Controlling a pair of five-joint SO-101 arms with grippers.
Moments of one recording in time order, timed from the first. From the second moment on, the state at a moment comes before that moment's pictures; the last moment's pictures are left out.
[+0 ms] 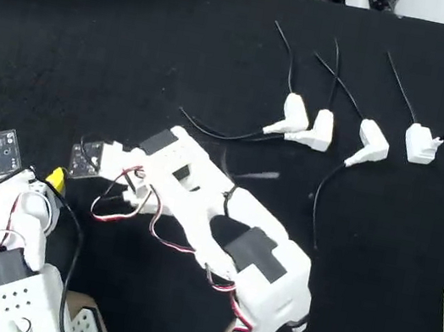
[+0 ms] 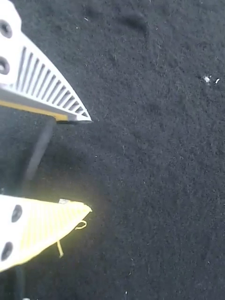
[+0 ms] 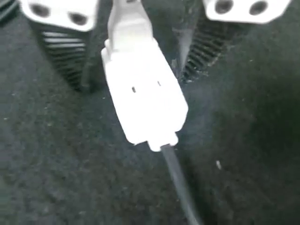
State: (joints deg) left arm -32.9 -103.5 95.3 53.8 -6.8; right arm -43.1 21.6 11.1 61.5 54.0
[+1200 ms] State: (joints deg) left arm -32.9 -103.5 95.3 53.8 -6.8; right arm -8.7 38.1 -34.6 79.1 3.4
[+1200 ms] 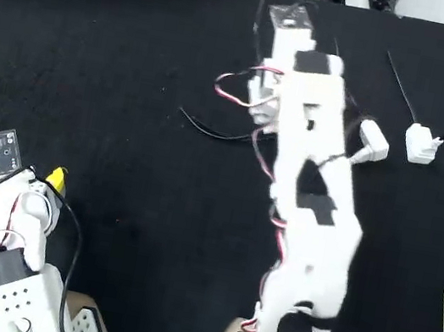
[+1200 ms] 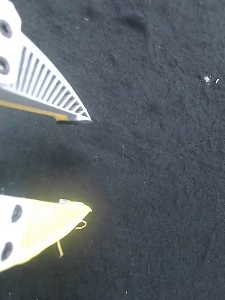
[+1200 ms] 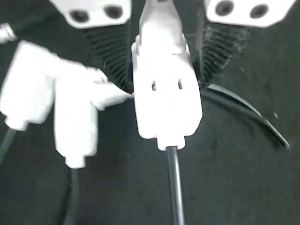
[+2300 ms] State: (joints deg) left arm -32.9 -103.5 95.3 53.8 -6.8; right arm -7.0 62.5 -92.7 98.1 2.6
